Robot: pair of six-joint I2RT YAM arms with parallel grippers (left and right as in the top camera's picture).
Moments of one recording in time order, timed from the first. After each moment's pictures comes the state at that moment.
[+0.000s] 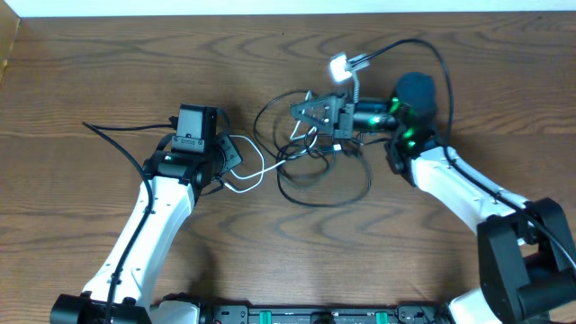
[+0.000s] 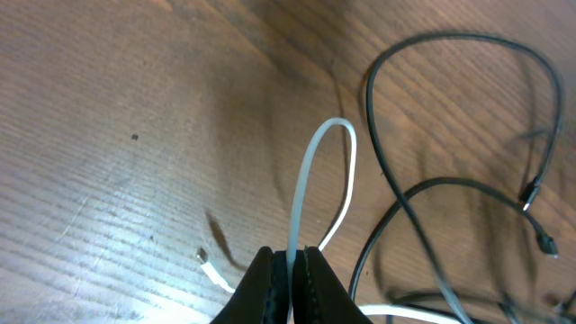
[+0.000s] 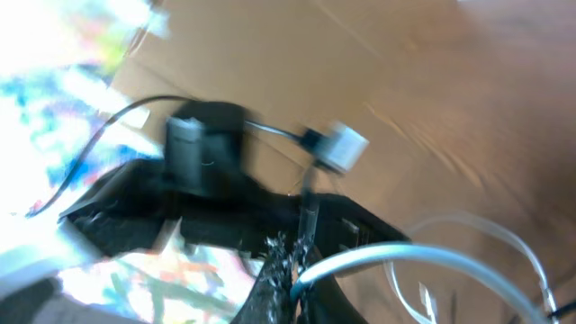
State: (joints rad) left arm -0.16 1.37 0.93 -0.62 0.02 -0.67; right arm 0.36 1.70 0.98 0.81 -1.14 0.92
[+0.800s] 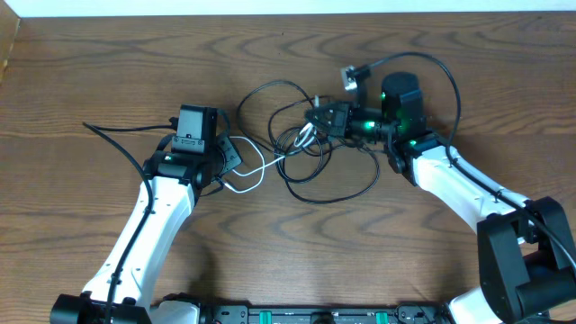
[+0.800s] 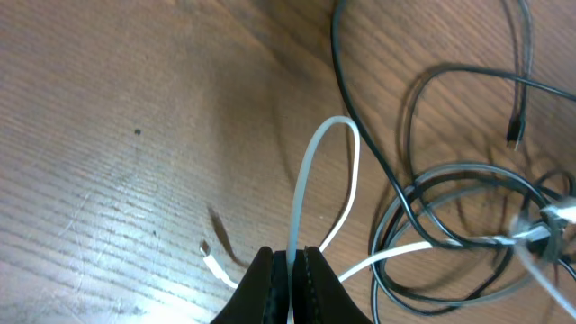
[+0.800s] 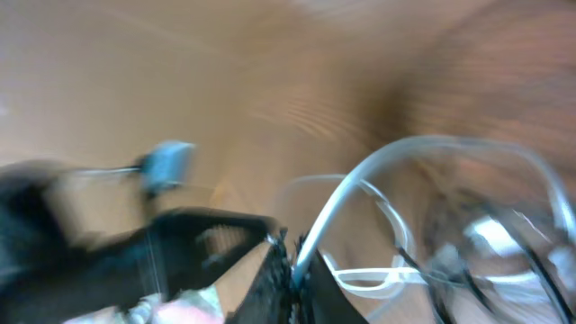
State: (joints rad) left arm -0.16 1.37 0.93 -0.63 0.02 -0.67; right arm 0.36 1.71 0.98 0.24 -0.78 0.83
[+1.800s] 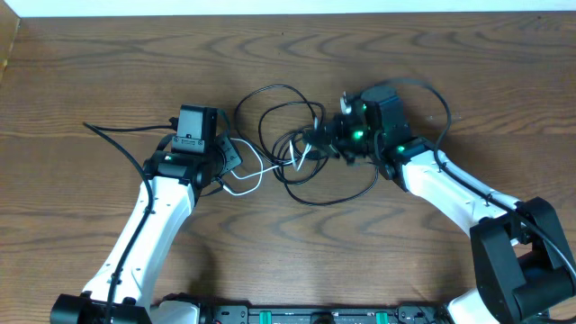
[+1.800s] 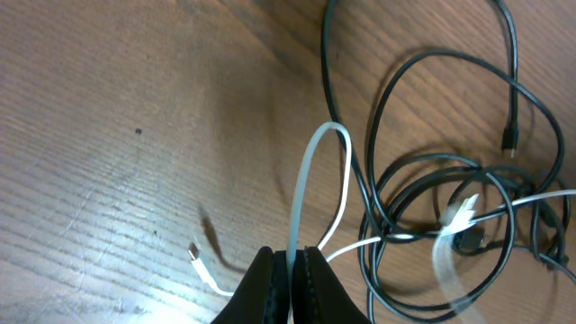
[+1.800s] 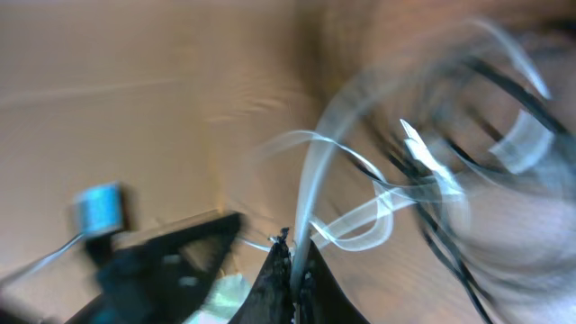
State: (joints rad) left arm -0.16 1.37 0.92 -0.63 0.02 -0.67; right arm 0.43 1.71 0.97 0.15 -0.70 1.11
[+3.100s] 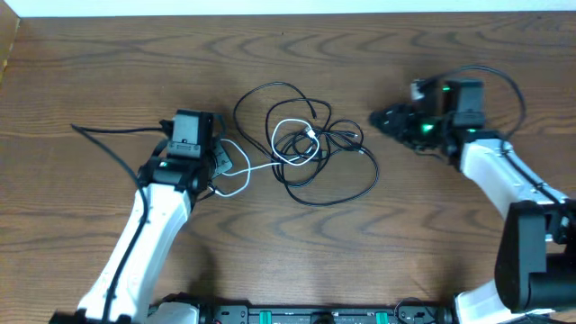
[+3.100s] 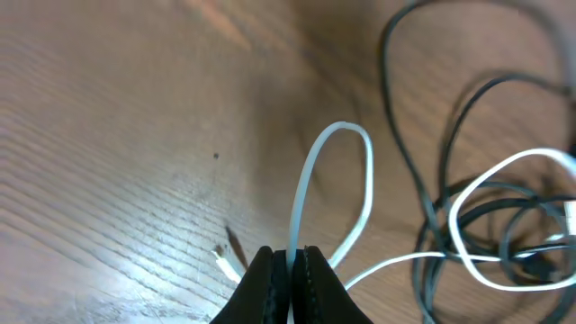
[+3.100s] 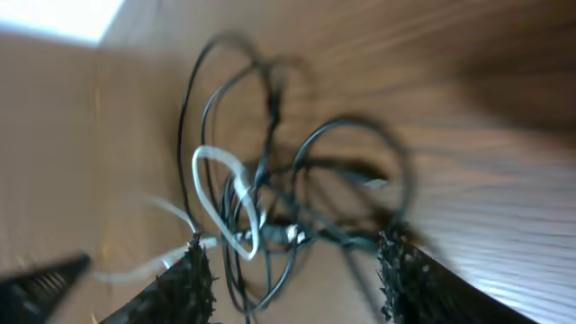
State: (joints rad) left arm -0.15 1.32 0.91 -0.66 -0.12 -0.61; right arm 0.06 1.71 0.98 -0.16 -0.71 0.51
